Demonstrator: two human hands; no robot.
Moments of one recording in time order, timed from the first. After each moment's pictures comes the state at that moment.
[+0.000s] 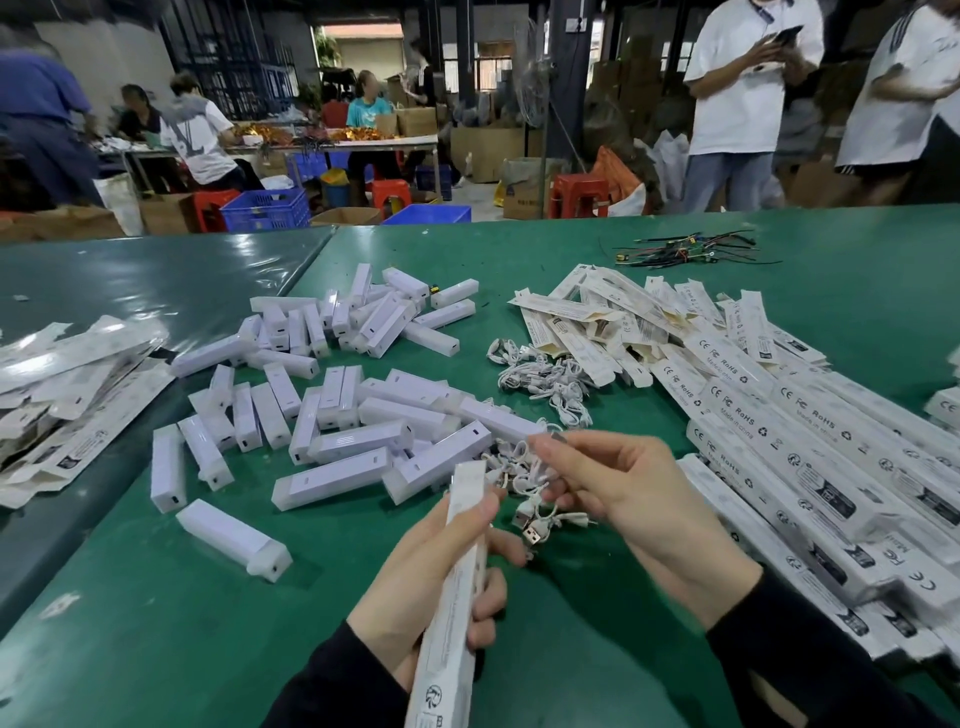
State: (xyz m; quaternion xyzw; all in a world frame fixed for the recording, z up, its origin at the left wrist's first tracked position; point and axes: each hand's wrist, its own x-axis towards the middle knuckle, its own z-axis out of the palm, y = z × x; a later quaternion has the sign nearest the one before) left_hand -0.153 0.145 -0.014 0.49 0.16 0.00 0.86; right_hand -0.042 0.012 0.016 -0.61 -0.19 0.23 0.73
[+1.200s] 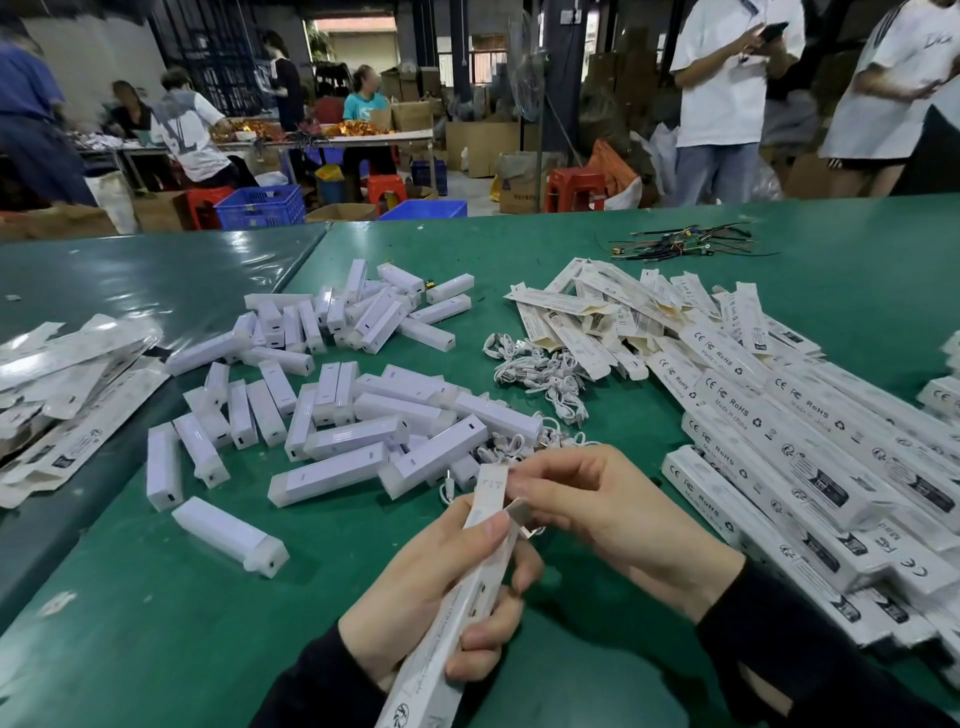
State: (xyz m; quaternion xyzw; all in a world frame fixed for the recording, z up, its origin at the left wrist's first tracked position) left_hand -0.162 0.145 -0.010 0.44 -0.02 -0.10 0.89; right_hand -0.044 0.013 0.007 -0.59 -0.32 0.34 0.67
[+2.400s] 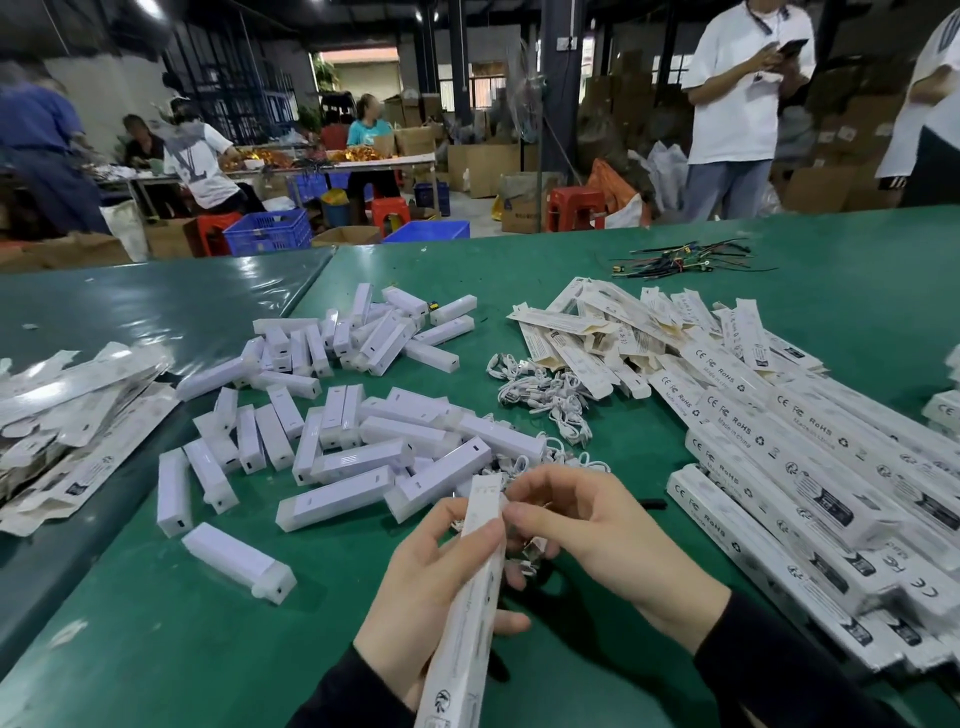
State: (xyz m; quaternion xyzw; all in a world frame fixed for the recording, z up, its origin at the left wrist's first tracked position) left_hand -0.154 0.142 -0.003 0.54 0.15 0.08 0.83; right_hand -0.043 0.019 -0.004 -0.67 -0.31 0.25 0.63
